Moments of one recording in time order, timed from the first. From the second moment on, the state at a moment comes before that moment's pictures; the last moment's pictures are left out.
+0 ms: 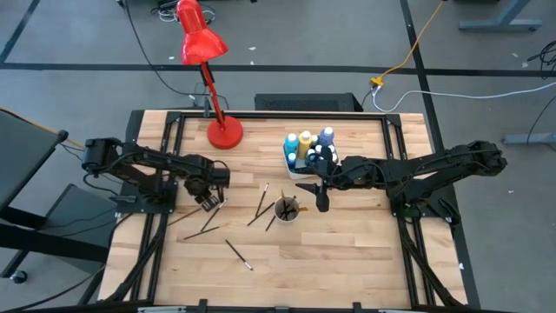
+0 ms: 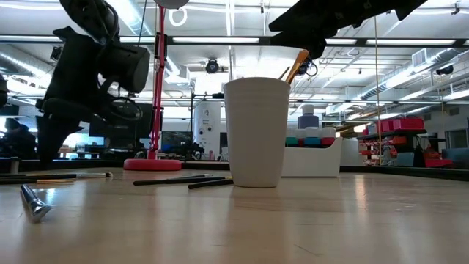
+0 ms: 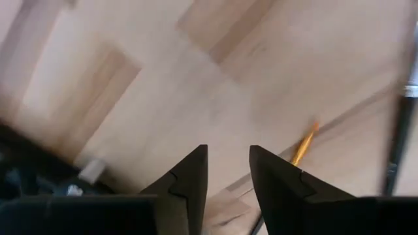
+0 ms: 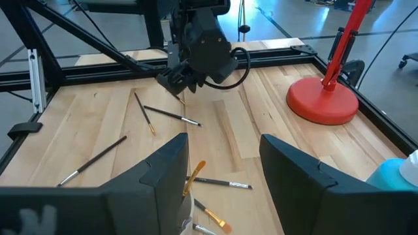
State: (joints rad) left arm 0.08 1.41 0.67 -1.01 0.00 -0.65; right arm 0.08 1.24 0.77 0.18 0.19 0.09
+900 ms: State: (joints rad) left arm -0.11 1.41 0.64 -0.82 -0.07 -0.53; right arm 0.08 1.24 0.77 0.16 0.19 0.09
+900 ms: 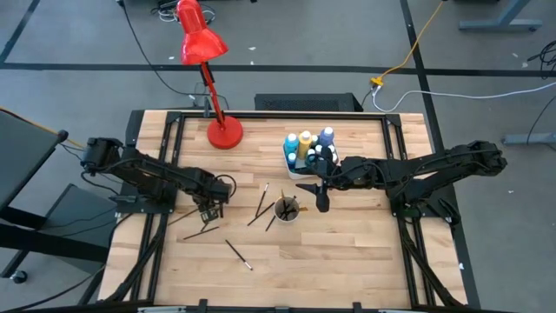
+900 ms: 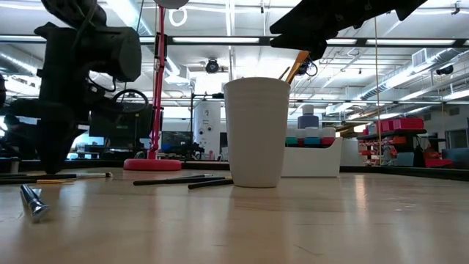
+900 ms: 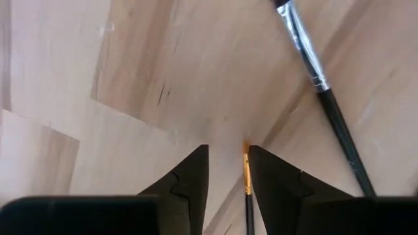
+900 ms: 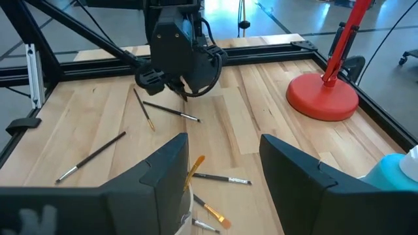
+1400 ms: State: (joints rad) left arm -0.12 1.40 0.59 -0.78 -0.06 -0.59; right arm 0.08 1.24 0.77 0.17 0.19 0.09
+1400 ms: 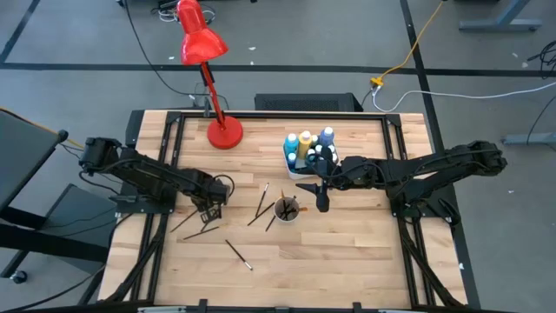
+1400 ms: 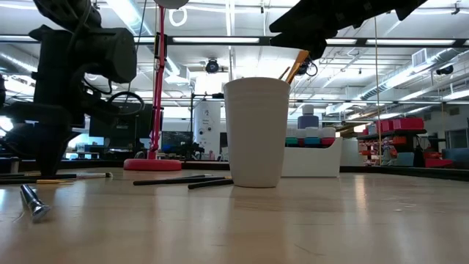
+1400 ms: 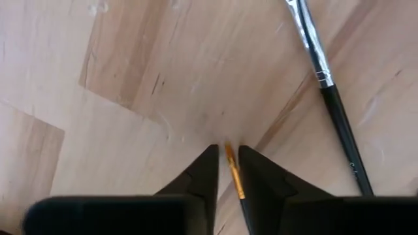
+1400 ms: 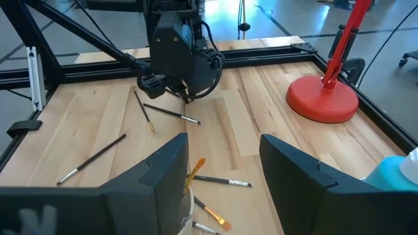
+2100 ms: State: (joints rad) left arm -0.13 1.41 0.89 -0.77 -0.36 -0.60; right arm 0.08 1.24 0.77 0.19 0.19 0.09
